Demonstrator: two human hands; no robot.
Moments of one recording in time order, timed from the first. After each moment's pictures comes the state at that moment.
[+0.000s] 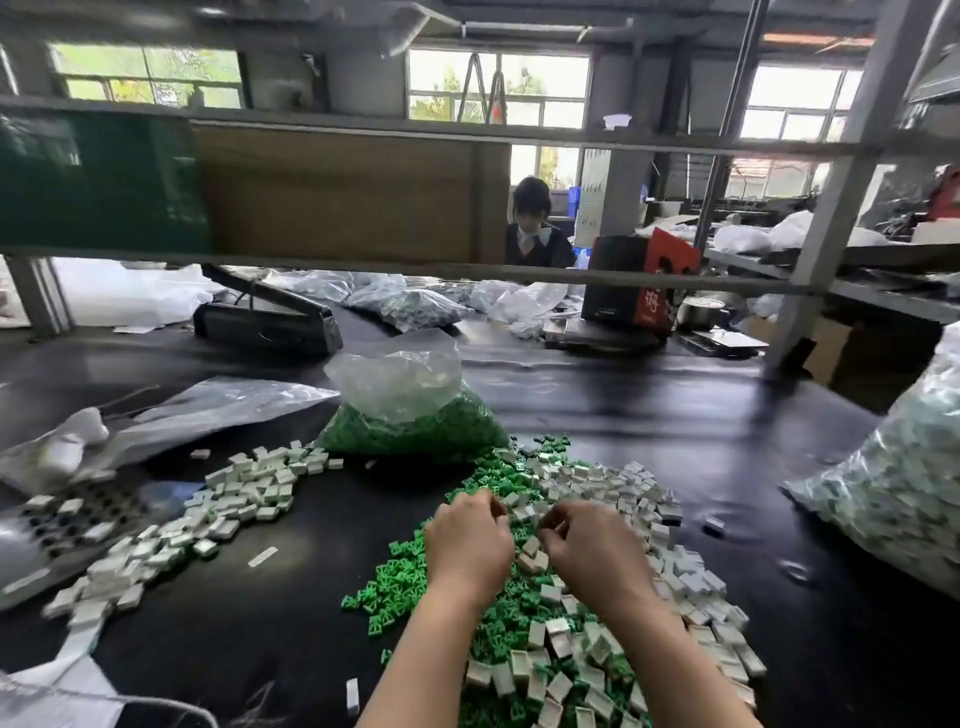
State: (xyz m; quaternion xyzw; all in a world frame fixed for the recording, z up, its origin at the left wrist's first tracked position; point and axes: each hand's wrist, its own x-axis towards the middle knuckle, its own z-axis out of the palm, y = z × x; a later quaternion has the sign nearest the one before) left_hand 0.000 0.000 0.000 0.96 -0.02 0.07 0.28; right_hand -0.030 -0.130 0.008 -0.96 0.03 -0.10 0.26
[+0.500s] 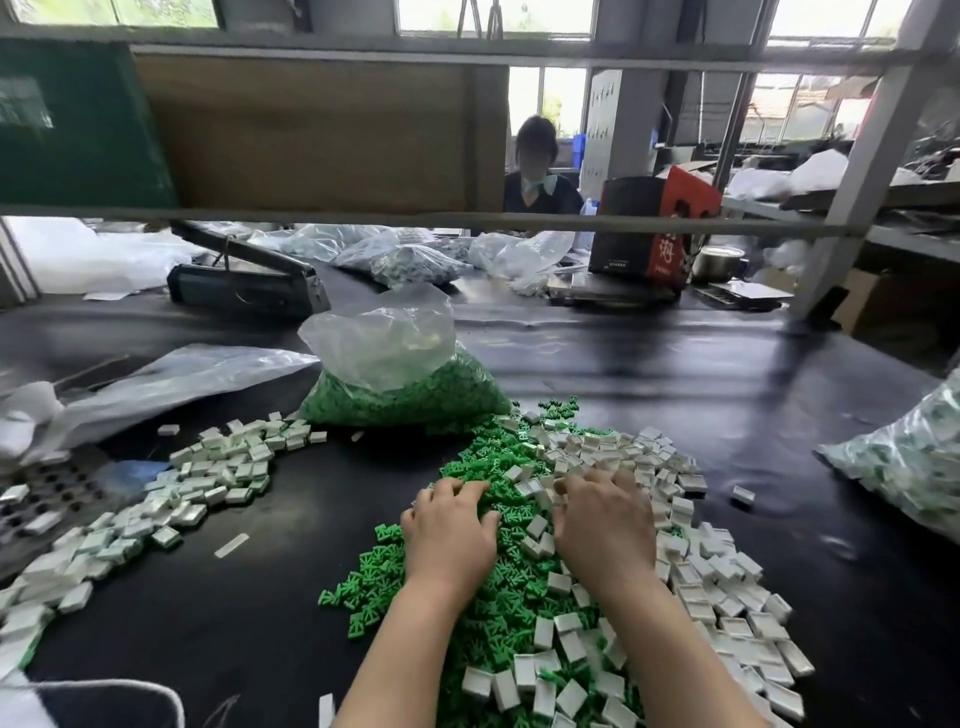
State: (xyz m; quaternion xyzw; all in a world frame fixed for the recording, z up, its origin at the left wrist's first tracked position) left_hand 0.039 0.011 -0.055 0.97 -0.05 0.06 0.21; right_hand 0.020 -0.141 -0.043 -0.98 0.09 -0.15 0.11
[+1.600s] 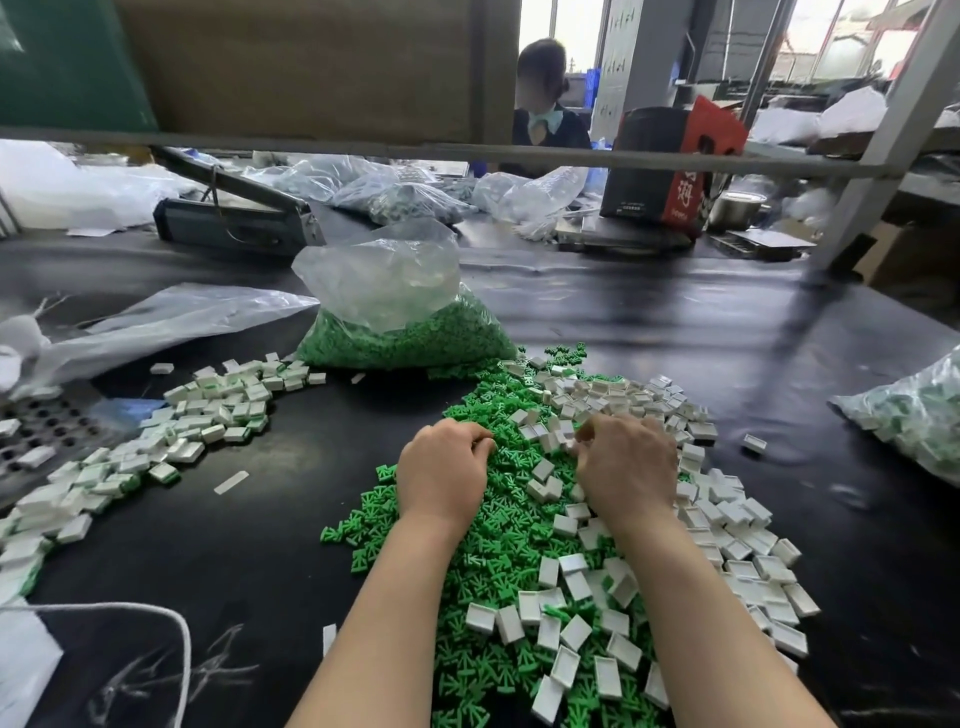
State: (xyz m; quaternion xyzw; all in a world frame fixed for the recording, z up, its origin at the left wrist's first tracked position) left_hand 0.045 0.019 -0.056 0.94 -0.06 0.16 0.30; right_hand 0.030 -0.155 -0.047 -0.97 0.12 -0.19 0.07
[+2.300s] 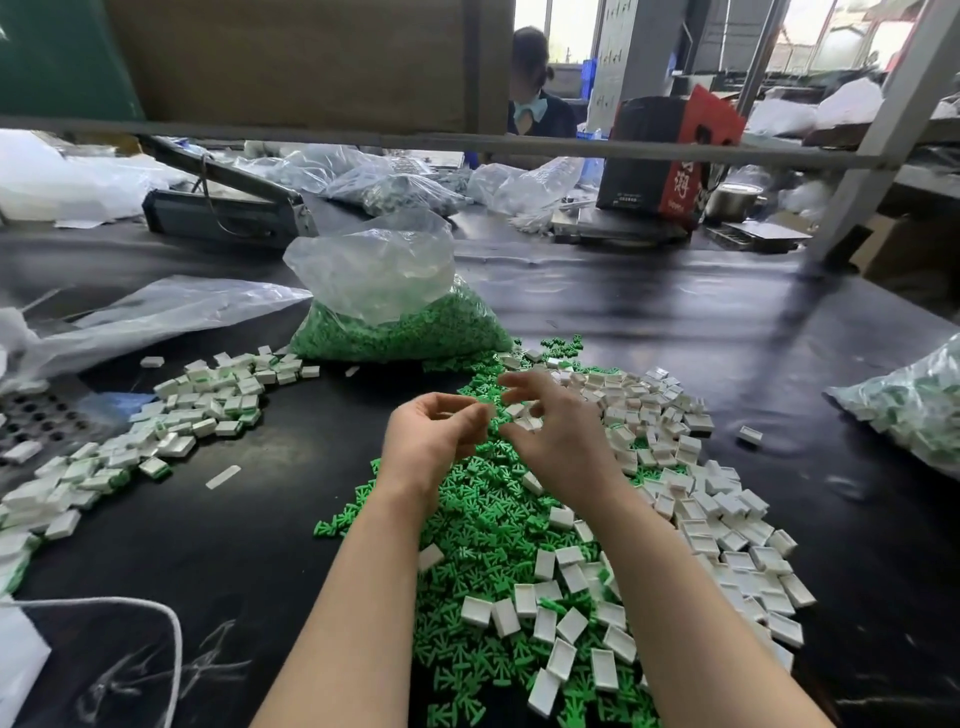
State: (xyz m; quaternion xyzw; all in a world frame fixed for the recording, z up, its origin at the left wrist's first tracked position) left_hand 0.046 0.026 -0.034 0.64 0.04 -0.02 0.76; right_hand 0.027 -0.118 -0.022 -0.91 -0.10 -0.18 0.37
